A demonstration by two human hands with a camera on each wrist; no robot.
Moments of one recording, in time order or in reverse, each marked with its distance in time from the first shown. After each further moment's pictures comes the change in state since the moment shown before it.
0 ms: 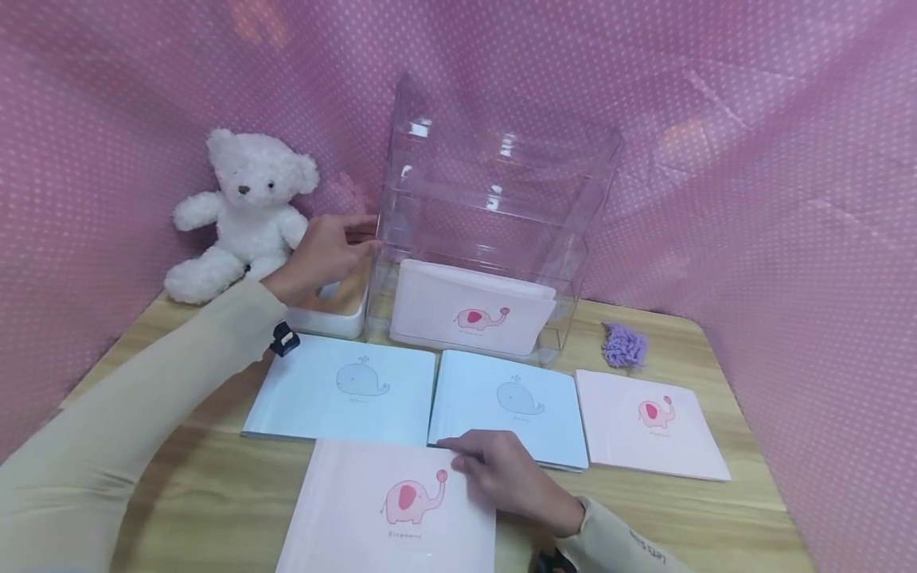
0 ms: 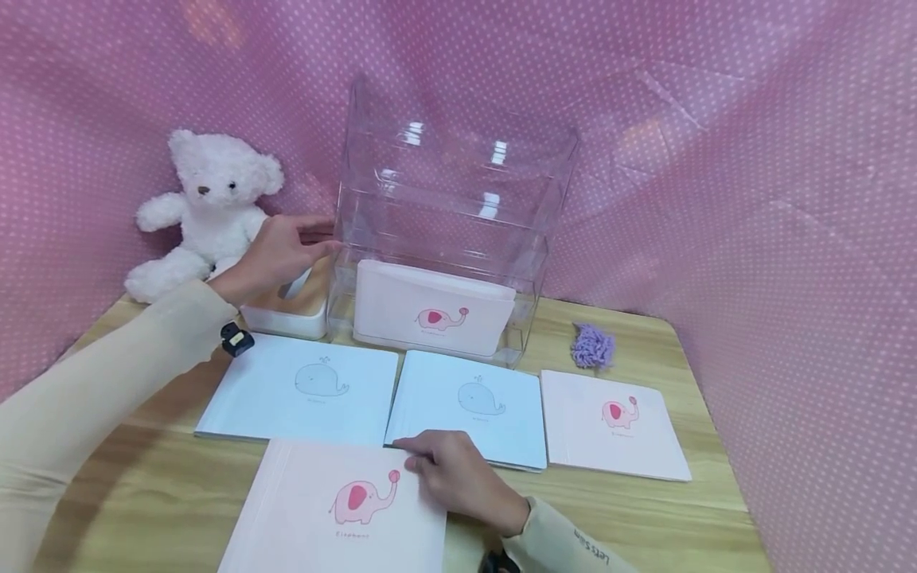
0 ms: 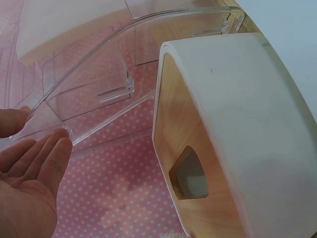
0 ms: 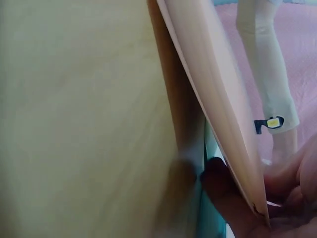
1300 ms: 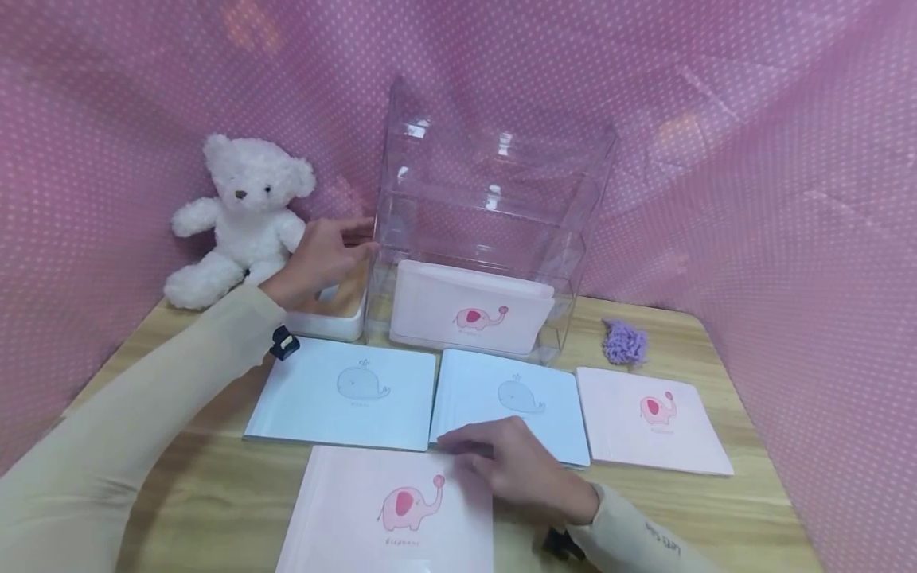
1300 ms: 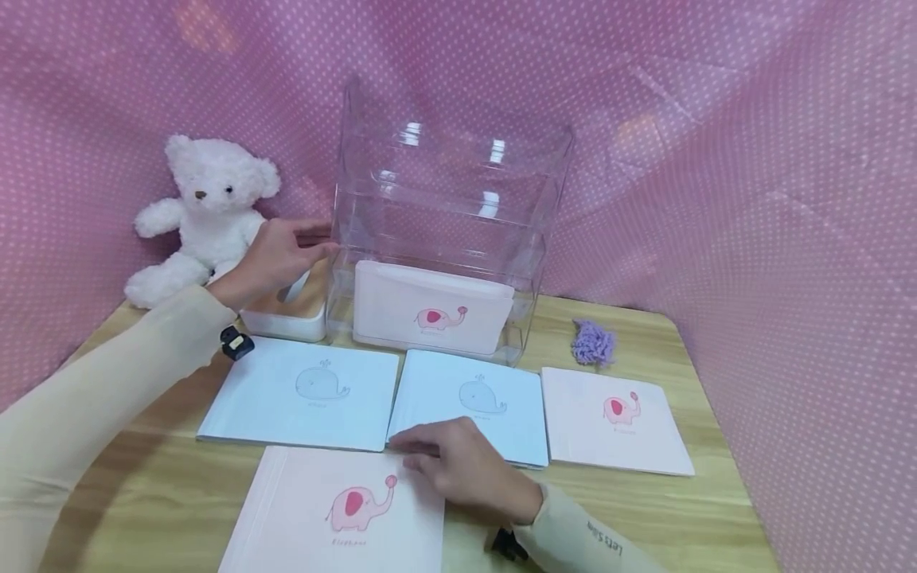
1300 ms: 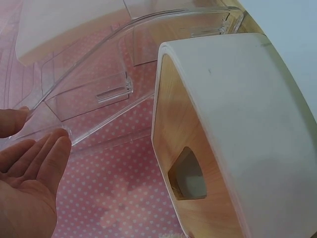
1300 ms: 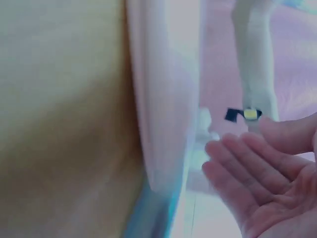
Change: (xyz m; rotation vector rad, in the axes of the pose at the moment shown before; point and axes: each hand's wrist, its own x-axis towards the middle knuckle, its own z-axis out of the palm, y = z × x) left_hand -0.001 0.001 0.004 0.003 0.028 0.010; right_hand 0.001 -0.009 -0.024 -0.076 0.042 -0.206
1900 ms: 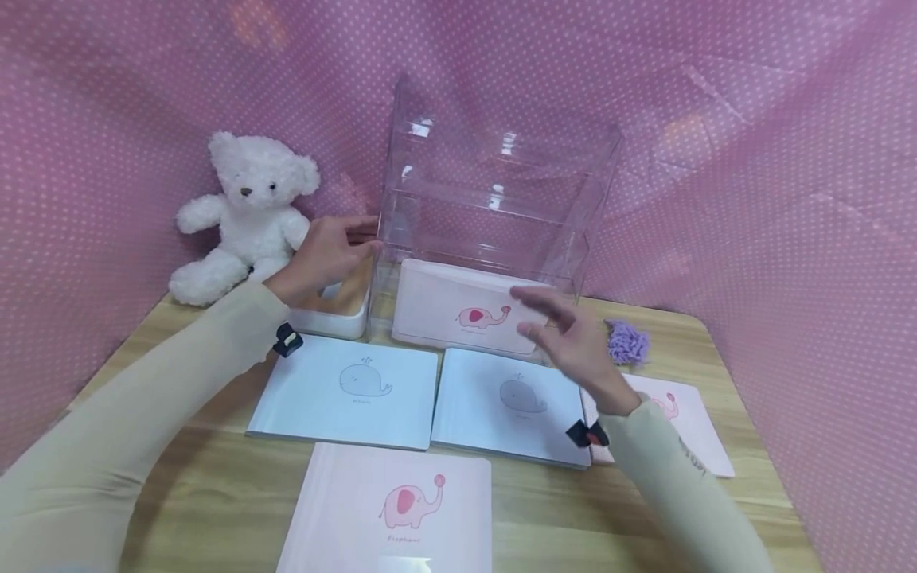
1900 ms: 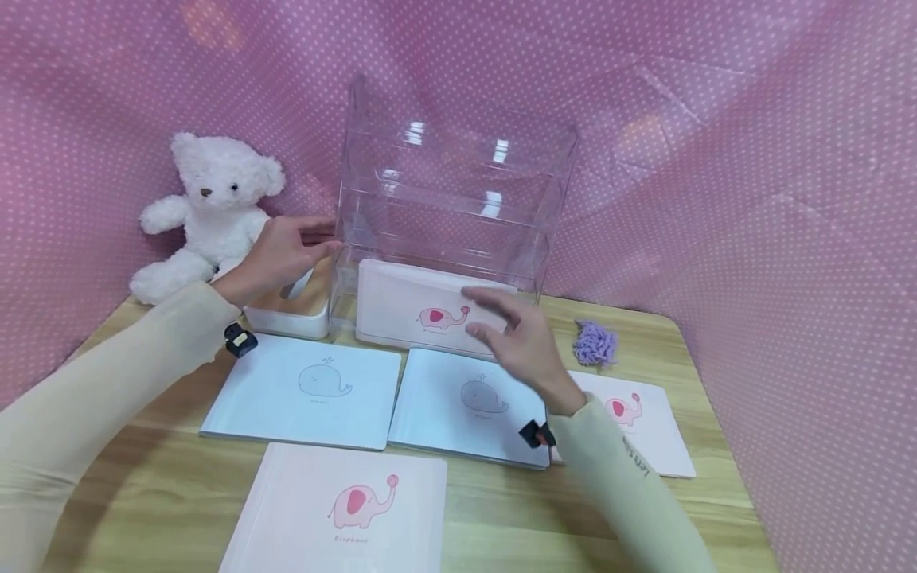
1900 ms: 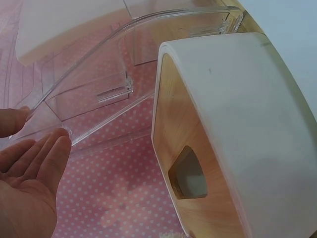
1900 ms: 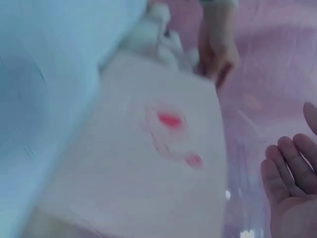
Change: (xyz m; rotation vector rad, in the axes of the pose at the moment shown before) left_hand 0.001 -0.001 -0.001 0.021 0.007 0.031; right_hand 0.050 0.026 -0.111 0.240 0.443 -0.046
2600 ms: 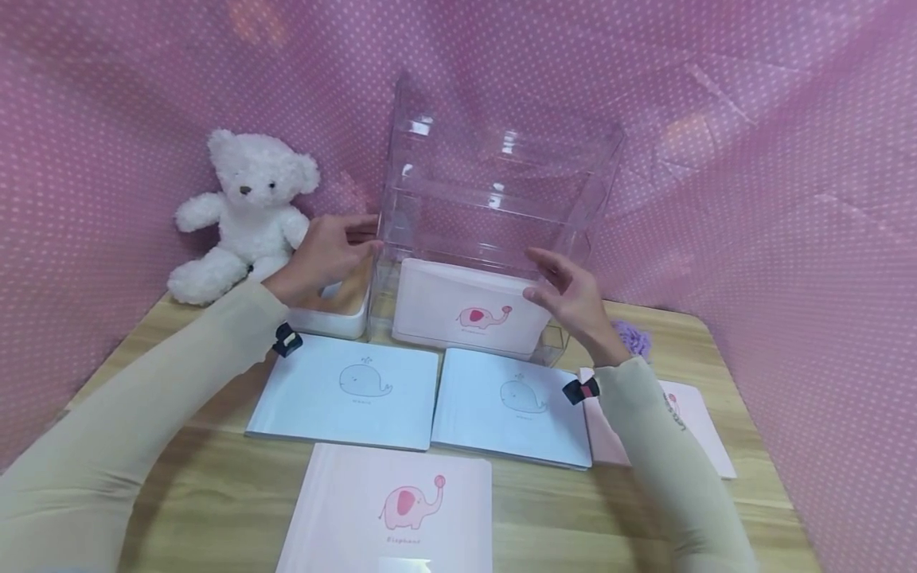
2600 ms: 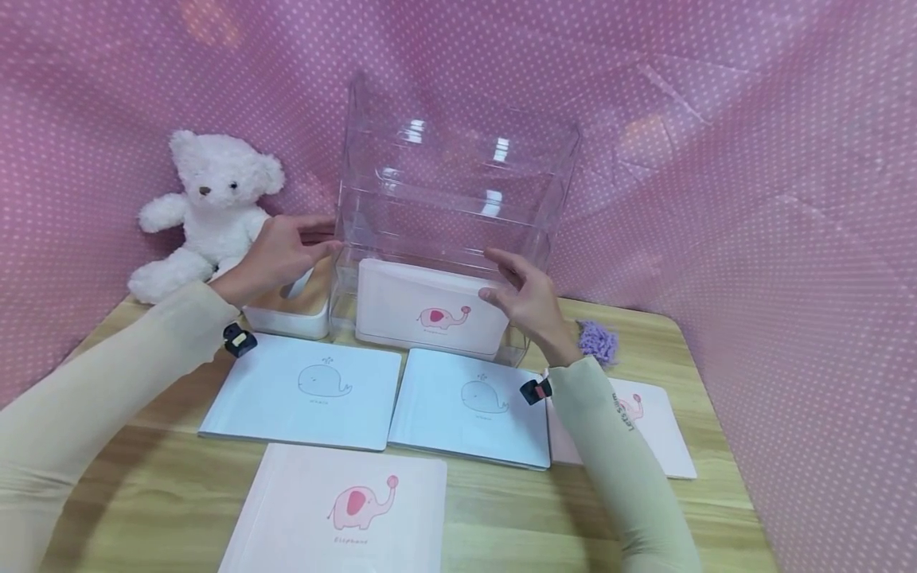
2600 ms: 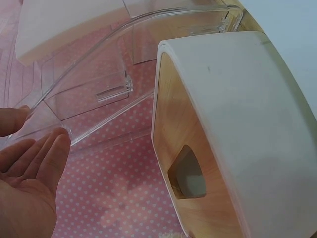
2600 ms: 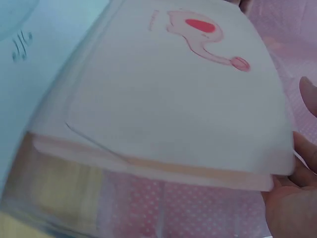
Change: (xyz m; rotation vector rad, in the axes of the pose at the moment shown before) left_hand 0.001 0.002 0.000 -0.003 -0.009 -0.017; right_hand 0.050 0.045 -0.023 0.020 0.020 0.160
